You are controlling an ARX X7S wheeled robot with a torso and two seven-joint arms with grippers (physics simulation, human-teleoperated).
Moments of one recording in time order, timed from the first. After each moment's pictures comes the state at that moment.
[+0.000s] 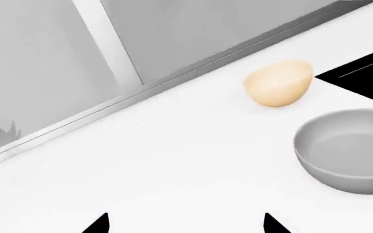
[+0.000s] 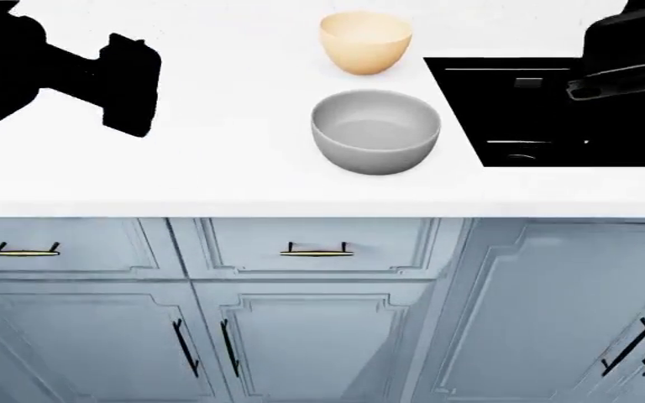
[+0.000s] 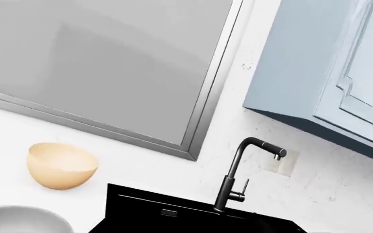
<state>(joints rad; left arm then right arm) -1.70 -0.78 0.58 0.22 -1.97 -1.39 -1.18 1.89 1.07 -0.94 -0.66 1.96 0.92 1.45</state>
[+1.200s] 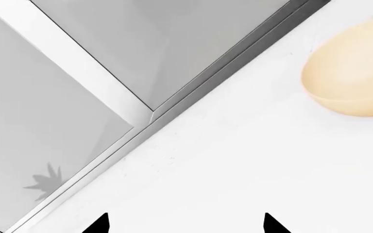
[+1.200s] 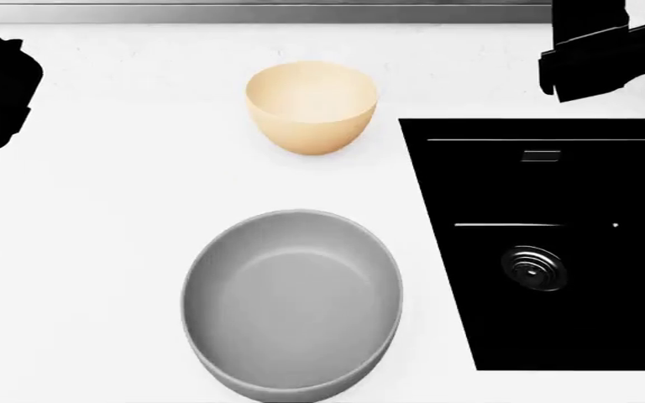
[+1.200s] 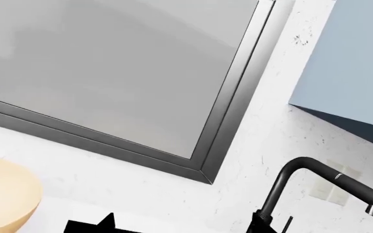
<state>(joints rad) -2.31 -0.93 1.18 0.15 -2.08 -1.53 -1.03 2.12 0.98 -1.17 -0.51 2.05 0.91 1.41</state>
